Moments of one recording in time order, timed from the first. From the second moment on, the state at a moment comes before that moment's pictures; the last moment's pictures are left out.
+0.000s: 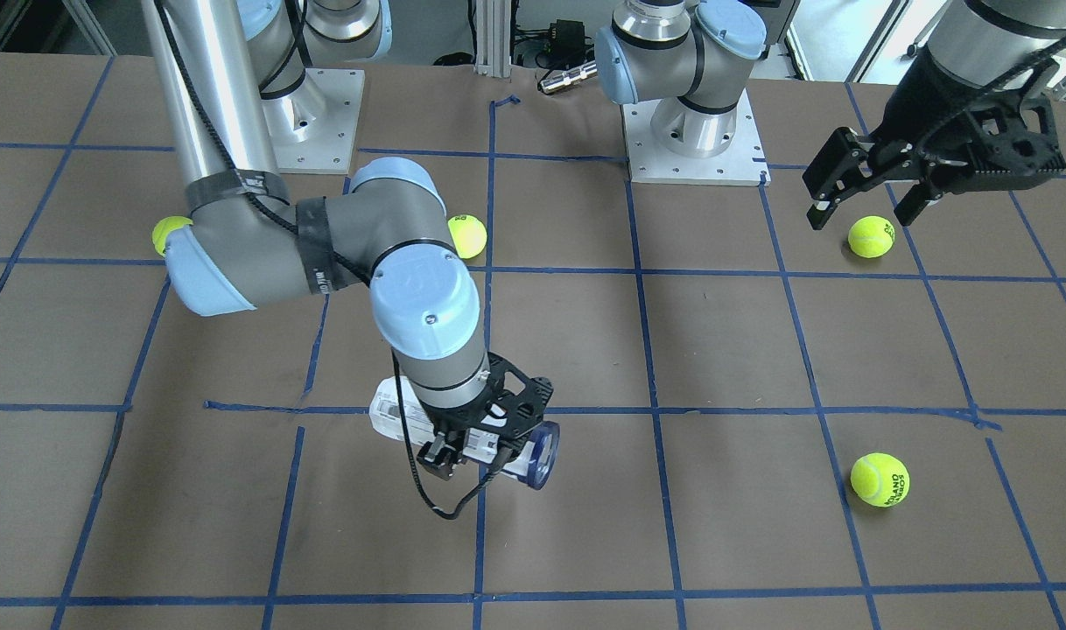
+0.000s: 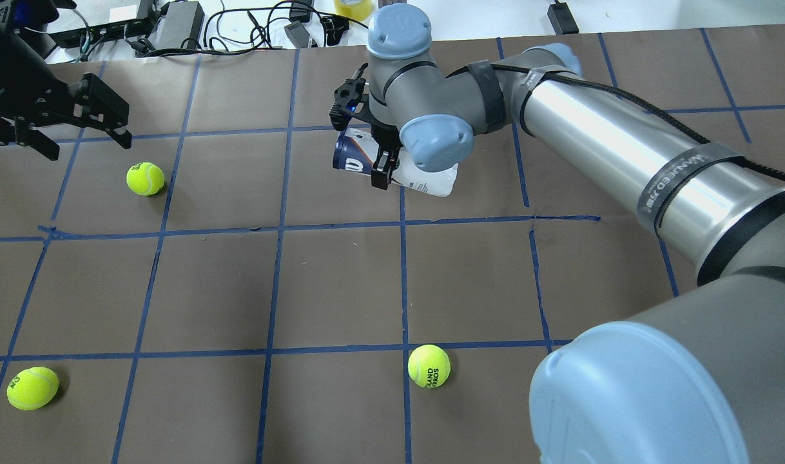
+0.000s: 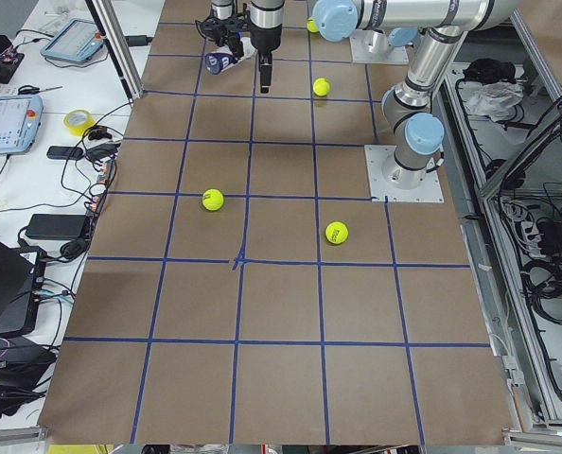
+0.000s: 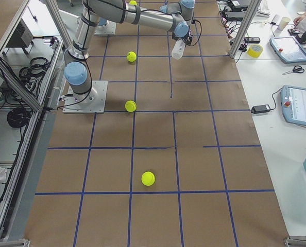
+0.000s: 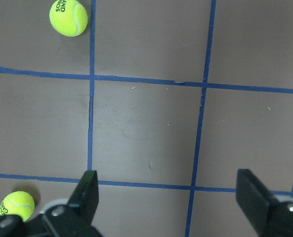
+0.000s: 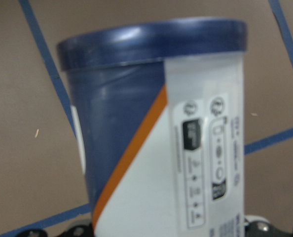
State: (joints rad) left arm -1.29 -1.52 -1.57 -1.57 1.55 0.14; right arm 1.95 -0.98 1.41 -2.08 -1.52 -0.92
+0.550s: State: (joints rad) left arm -1.28 -1.54 -1.58 -1.56 1.53 0.13; right arm 2.07 -0.93 1.45 -2.21 -1.55 -1.04
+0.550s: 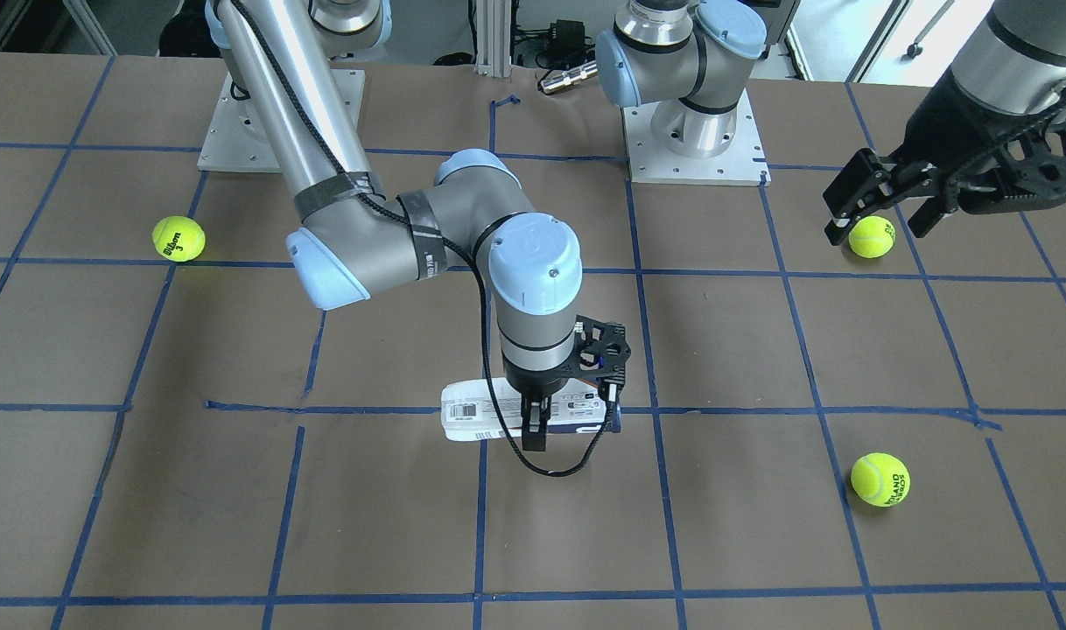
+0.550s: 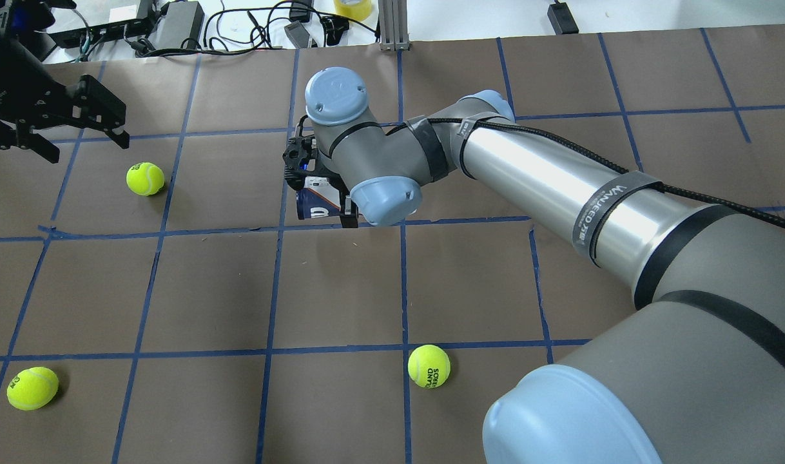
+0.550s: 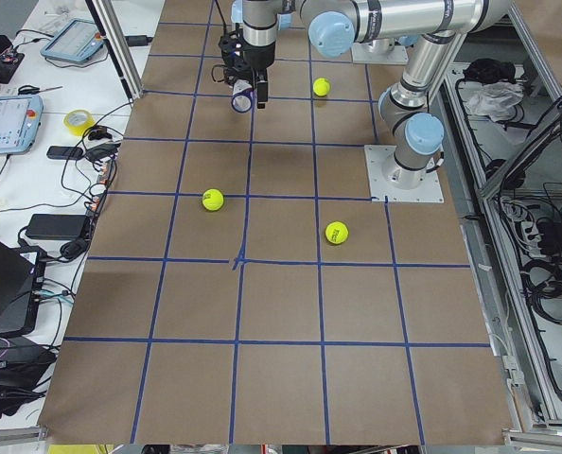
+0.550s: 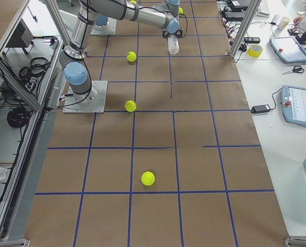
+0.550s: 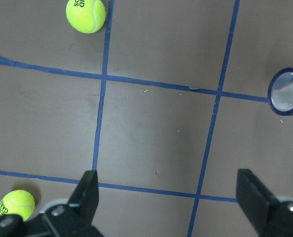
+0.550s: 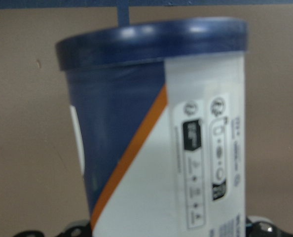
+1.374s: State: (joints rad) left arm -1.28 -1.55 -1.58 -1.55 1.53 0.14; right arm 2.09 -0.91 1.46 -2.25 -1.54 -0.95
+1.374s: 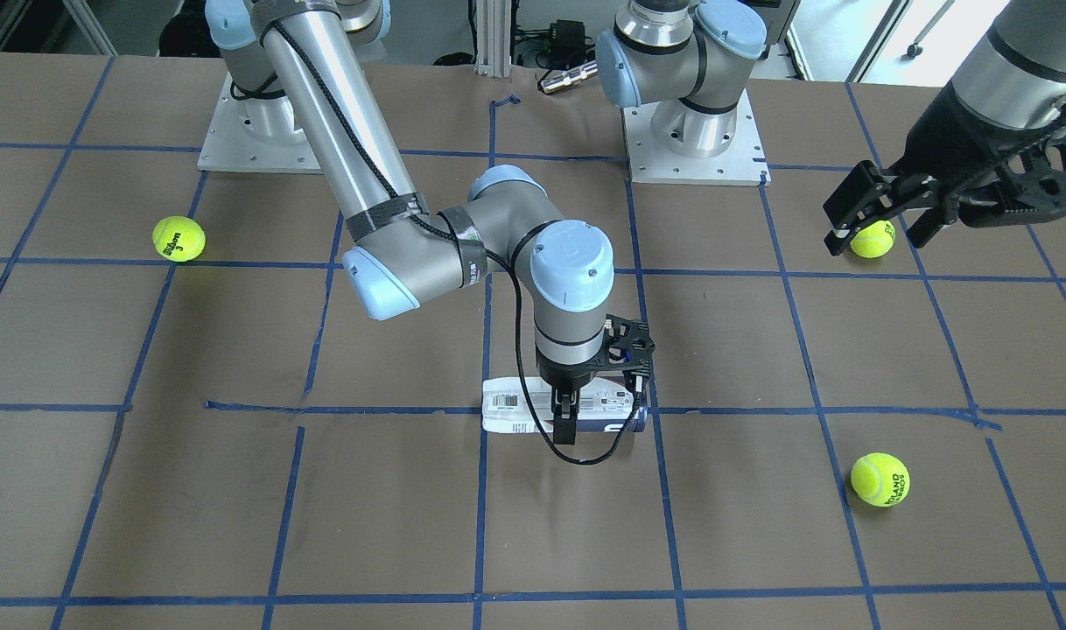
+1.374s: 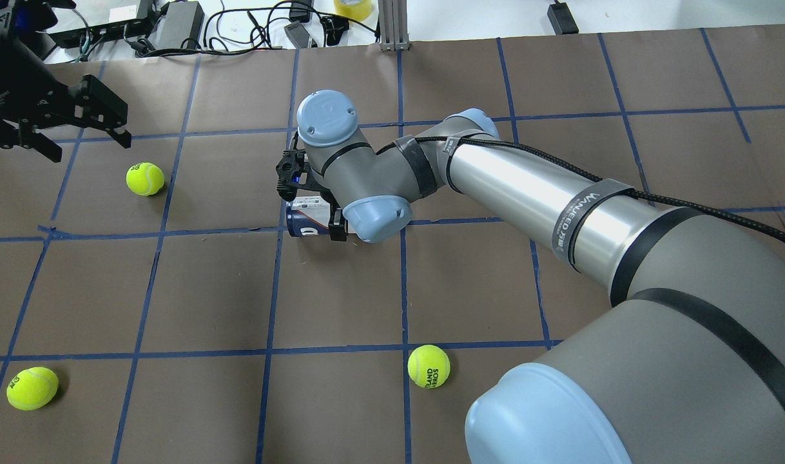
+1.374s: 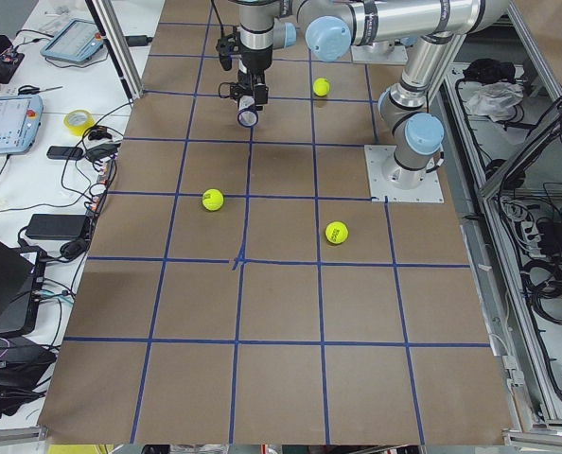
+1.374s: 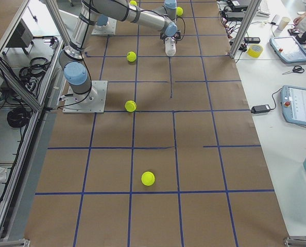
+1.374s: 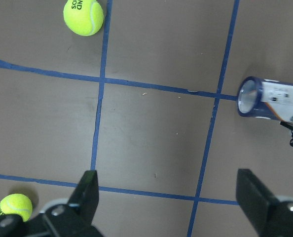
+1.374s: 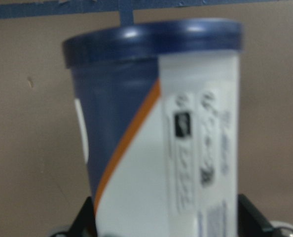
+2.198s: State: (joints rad) left arm -1.29 -1.55 -1.58 -1.55 1.51 0.16; right arm 1.91 -1.18 1.44 -1.99 -1.53 -0.83
